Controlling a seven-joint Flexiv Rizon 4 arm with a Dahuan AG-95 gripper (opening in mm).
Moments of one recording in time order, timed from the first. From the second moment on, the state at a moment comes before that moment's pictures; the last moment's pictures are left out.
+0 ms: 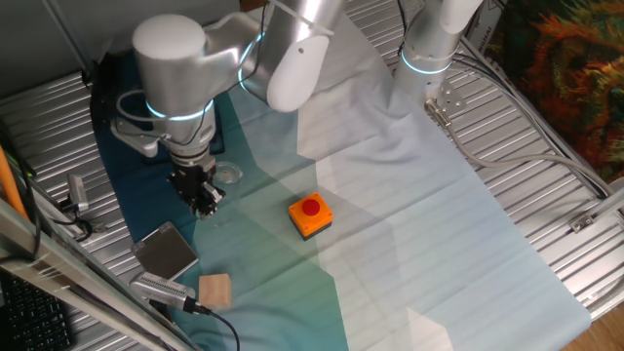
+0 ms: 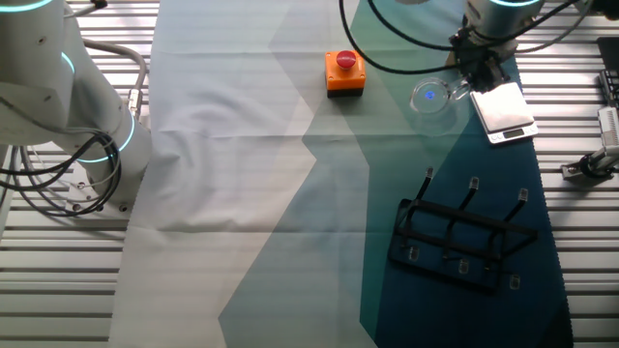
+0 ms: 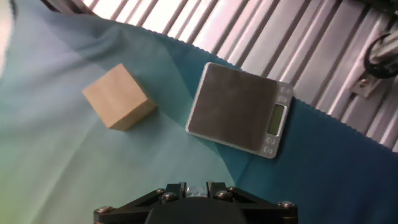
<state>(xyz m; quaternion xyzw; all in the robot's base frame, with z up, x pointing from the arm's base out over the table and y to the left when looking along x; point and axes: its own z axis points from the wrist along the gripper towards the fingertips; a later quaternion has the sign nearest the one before) 0.652 0.121 0.118 -0.24 0.96 0.06 0.11</state>
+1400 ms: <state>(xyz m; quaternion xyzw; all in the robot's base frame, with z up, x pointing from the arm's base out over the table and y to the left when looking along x) 0.664 0.133 0.129 -0.21 0.96 0.06 0.19</state>
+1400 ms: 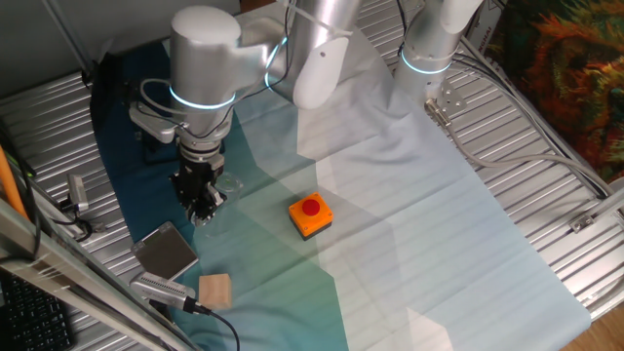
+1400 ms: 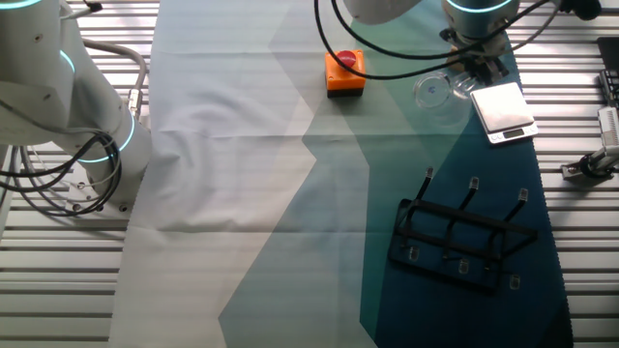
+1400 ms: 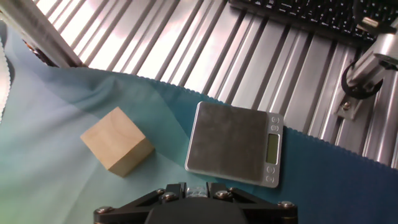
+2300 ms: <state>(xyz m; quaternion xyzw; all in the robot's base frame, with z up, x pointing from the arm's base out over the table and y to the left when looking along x) 0.665 0.137 0.125 -0.19 0.95 0.07 0.23</state>
